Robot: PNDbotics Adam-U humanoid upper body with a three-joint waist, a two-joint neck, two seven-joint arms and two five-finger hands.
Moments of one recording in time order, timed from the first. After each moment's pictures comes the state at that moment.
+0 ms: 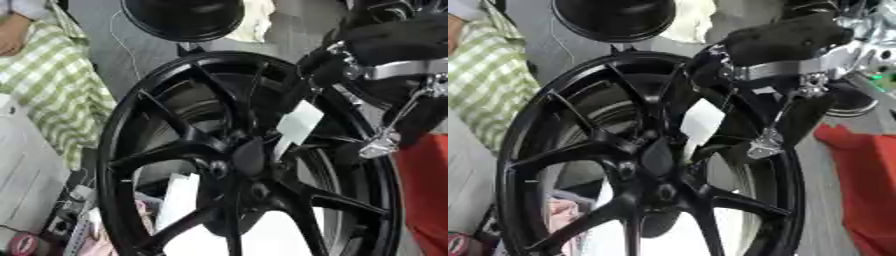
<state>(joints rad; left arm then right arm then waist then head) -0.30 0.44 0.16 -1.98 0.15 0.02 0.08 -1.08 -0.98 0.59 -1.83 0.12 -0.25 0.62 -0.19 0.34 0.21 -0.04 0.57</state>
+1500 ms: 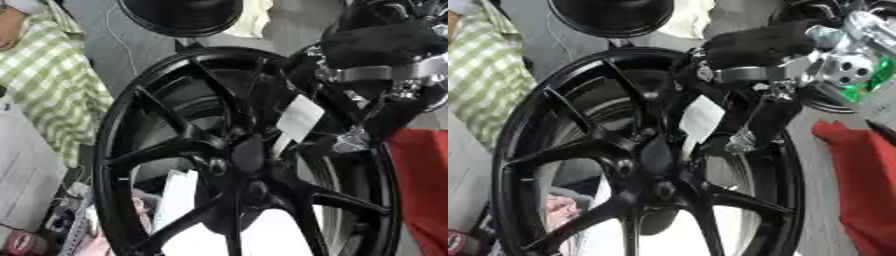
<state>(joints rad) -0.28 0.43 0.16 -1.98 0.14 0.02 0.08 -1.10 -0.95 0.64 -1.82 0.20 -0.15 0.63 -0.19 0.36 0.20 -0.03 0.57</state>
